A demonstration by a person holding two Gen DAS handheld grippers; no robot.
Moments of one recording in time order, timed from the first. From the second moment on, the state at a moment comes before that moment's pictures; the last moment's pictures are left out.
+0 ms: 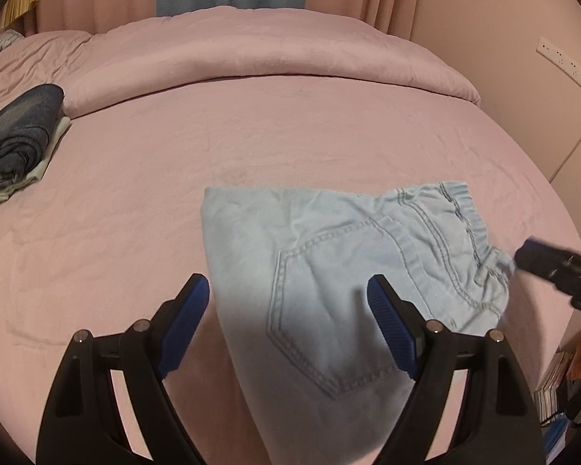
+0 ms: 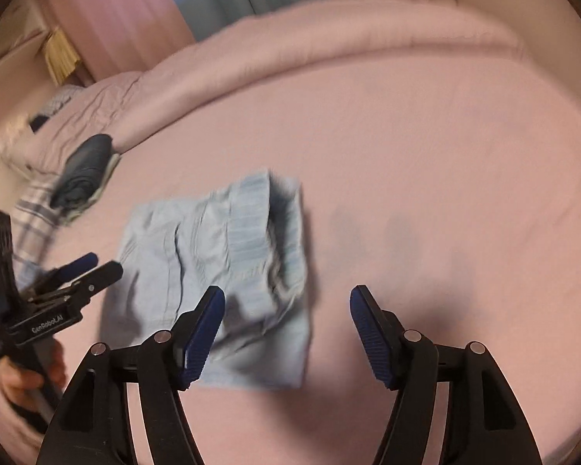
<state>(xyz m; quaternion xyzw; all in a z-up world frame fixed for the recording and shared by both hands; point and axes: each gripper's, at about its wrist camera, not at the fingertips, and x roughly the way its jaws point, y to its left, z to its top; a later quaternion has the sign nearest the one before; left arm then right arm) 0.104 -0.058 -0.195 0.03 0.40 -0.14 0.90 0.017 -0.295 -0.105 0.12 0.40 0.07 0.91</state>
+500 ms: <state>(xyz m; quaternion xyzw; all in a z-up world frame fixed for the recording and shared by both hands) 0.150 -0.081 -0.221 0.10 0.44 -0.15 0.88 0.071 -0.230 -0.124 -0.03 0.41 0.13 0.90</state>
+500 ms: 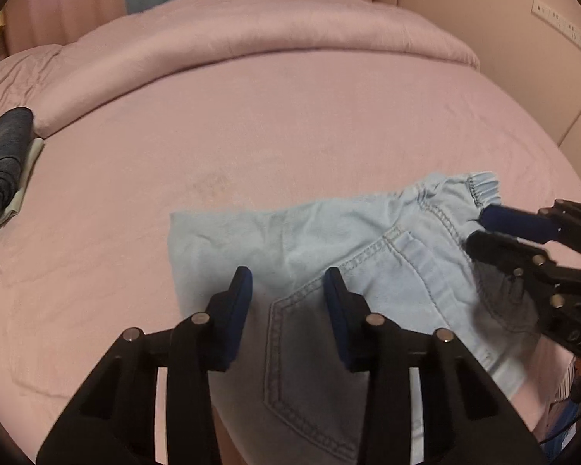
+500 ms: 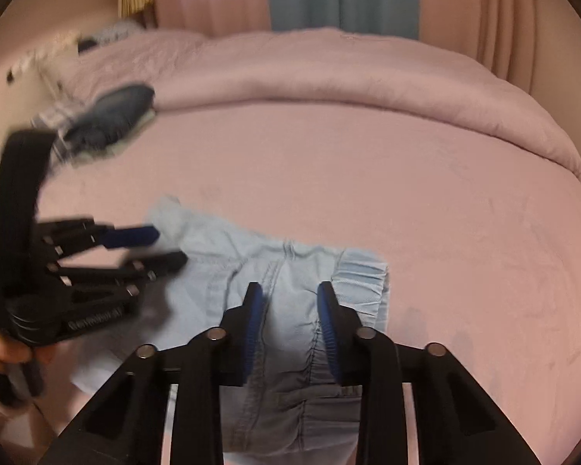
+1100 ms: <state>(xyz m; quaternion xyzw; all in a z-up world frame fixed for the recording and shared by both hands) 0.148 -0.085 -0.221 0.09 0.45 -0.14 0.88 0.034 -0.211 -0.123 -0.02 0.42 0.18 0.89</state>
